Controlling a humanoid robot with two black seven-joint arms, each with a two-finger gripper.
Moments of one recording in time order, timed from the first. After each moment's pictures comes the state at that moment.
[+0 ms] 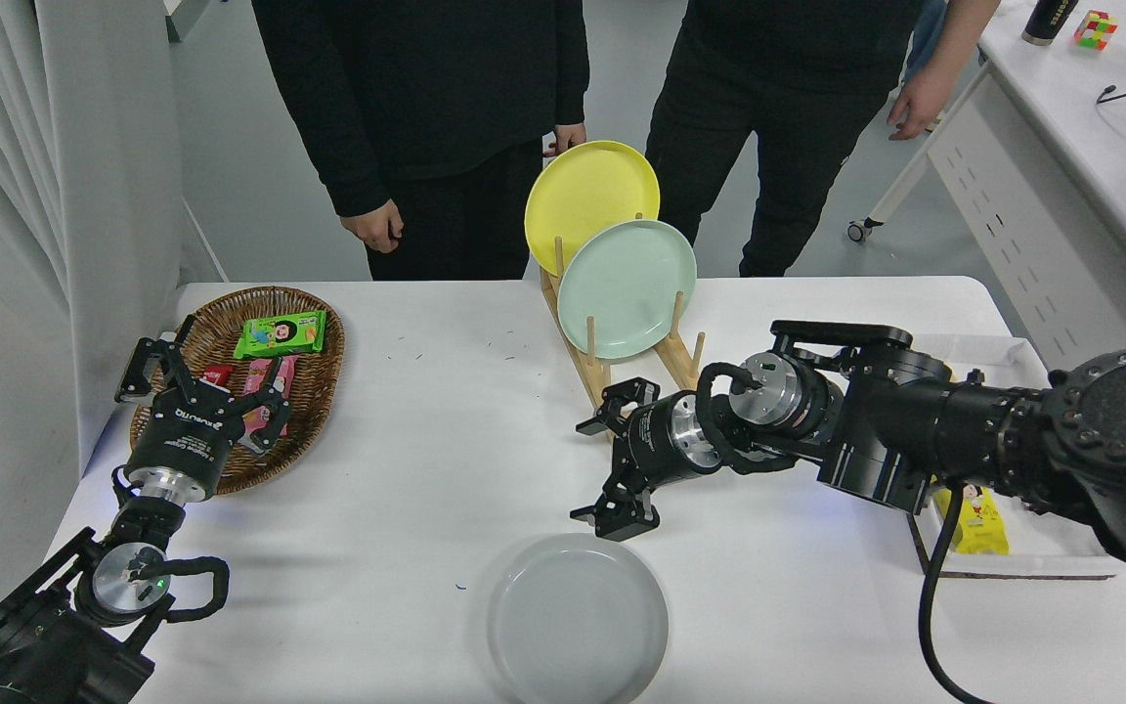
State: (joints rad) left arm -0.38 0.29 -1.22 -0.62 0.18 -0.60 -0.38; right arm 1.30 -0.05 -0.38 0.73 0.98 0.17 -0.44
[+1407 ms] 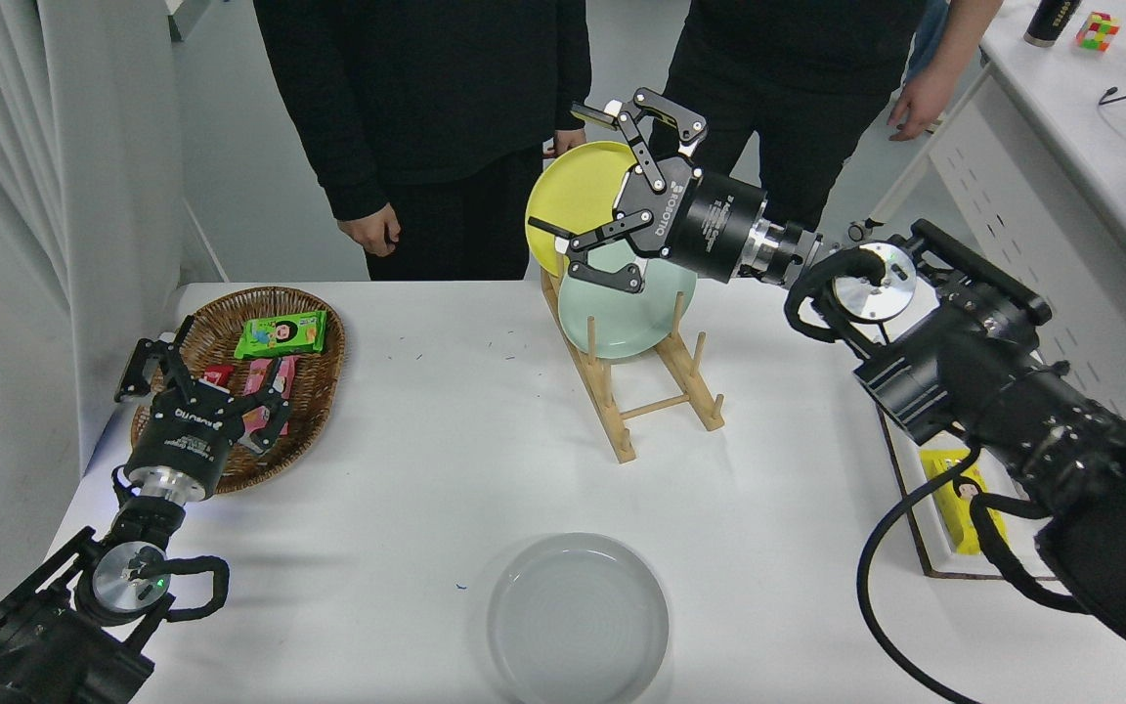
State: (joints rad) left arm -0.38 0.29 -1.22 -0.62 0.18 -0.60 -0.38; right arm 1.08 -0.18 0.74 0.52 0.41 0.69 -0.44
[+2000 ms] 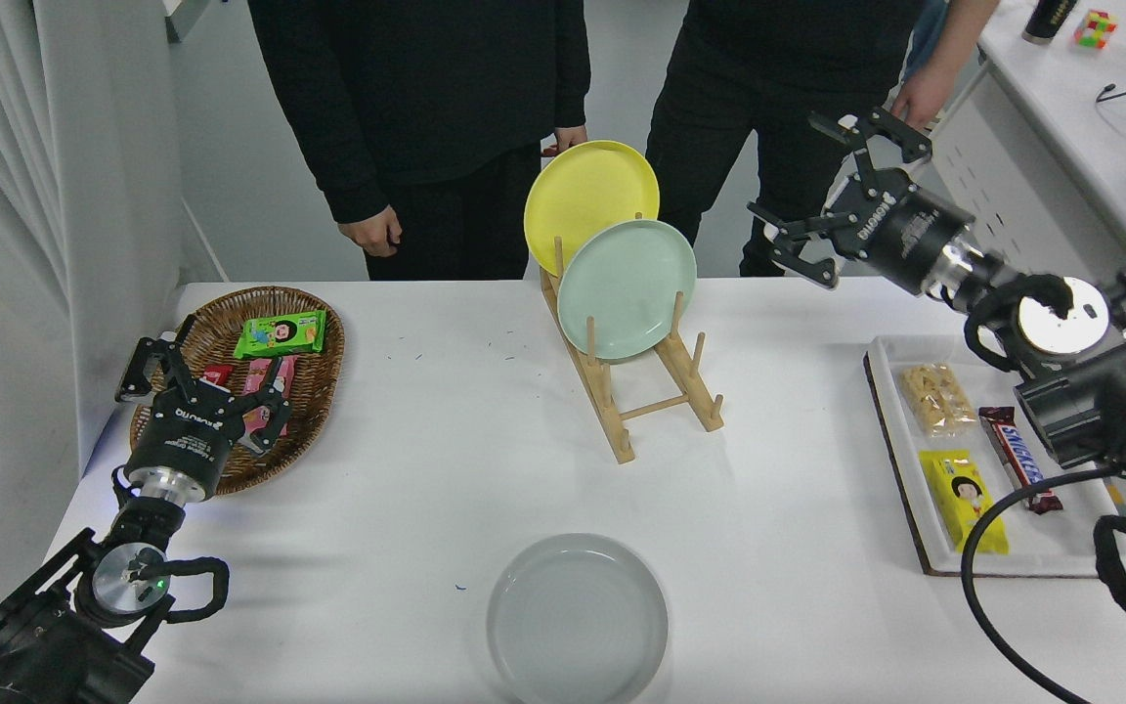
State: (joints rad) left arm -0.38 0.29 -1.22 -0.62 0.18 -0.60 -0.39; right arm 1.01 -0.27 0.80 0.29 0.40 0.68 -0.43
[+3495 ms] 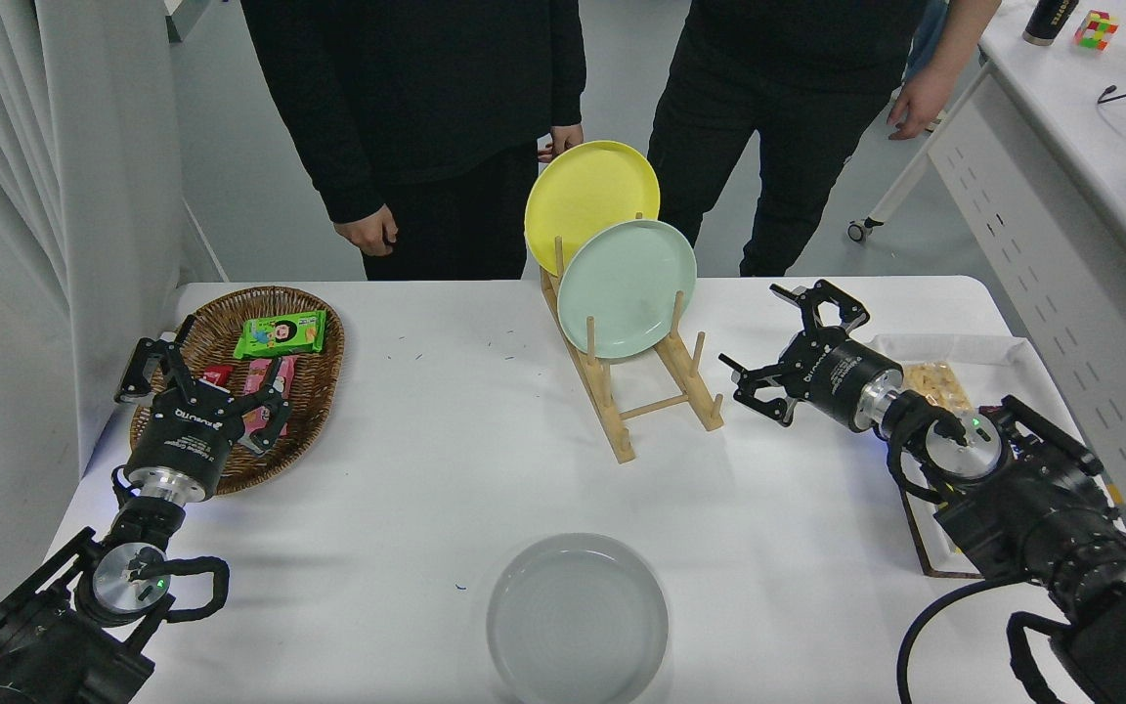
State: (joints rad) left arm -0.38 0.29 -1.22 -0.62 0.18 -0.60 -0.38; right arm 0.86 -0.10 0.79 0.19 0.20 0.57 -0.26
